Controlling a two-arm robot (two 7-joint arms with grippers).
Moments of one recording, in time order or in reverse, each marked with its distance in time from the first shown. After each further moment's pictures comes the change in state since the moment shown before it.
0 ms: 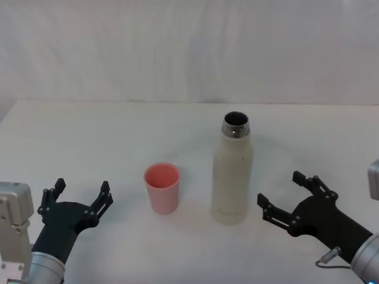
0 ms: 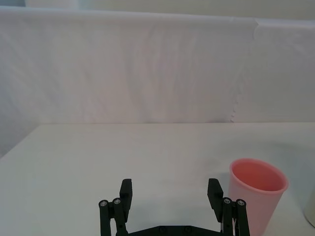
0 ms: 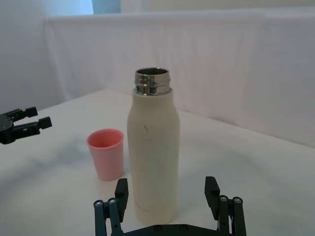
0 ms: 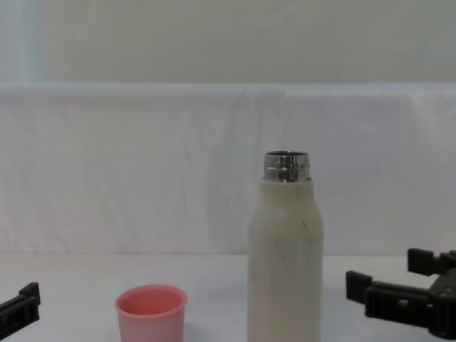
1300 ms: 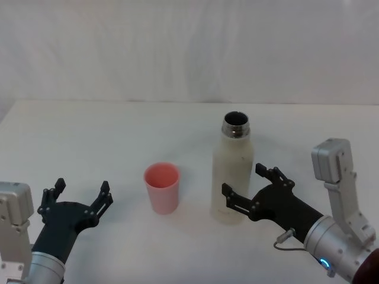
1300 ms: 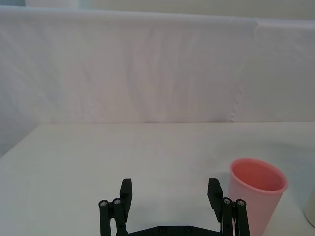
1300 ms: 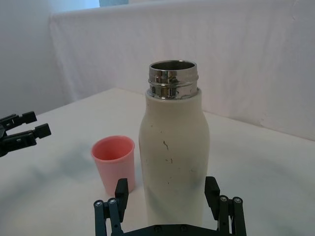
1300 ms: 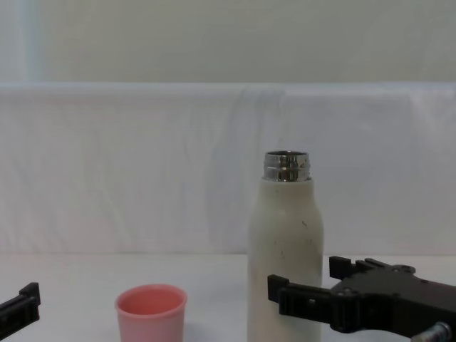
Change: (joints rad) left arm 0.000 0.000 0.000 0.000 0.000 0.000 0.000; right arm 0.186 -0.064 -0.150 0.173 0.002 0.015 -0.044
